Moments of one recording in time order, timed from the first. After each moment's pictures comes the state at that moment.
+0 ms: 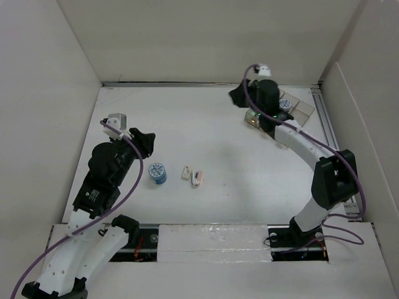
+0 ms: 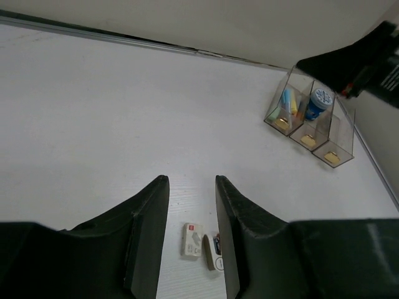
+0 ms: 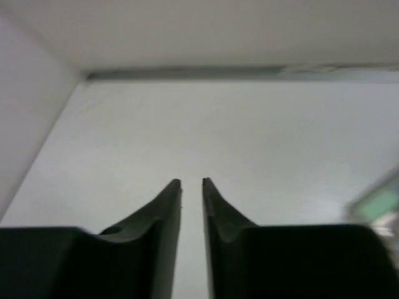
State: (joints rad) left arm -0.40 0.62 0.85 -0.37 -0.10 -0.39; right arm 0.35 1.64 1.31 0.17 -0.02 0.43
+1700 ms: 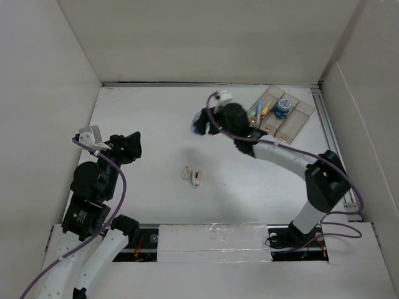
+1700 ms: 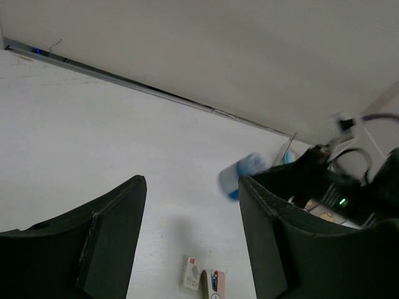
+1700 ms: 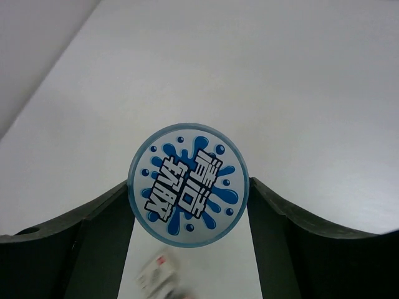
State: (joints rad) left arm -0.40 0.44 0.85 -0.37 -0.30 -0.44; right arm 0.81 1.74 1.24 0.15 0.02 0.32
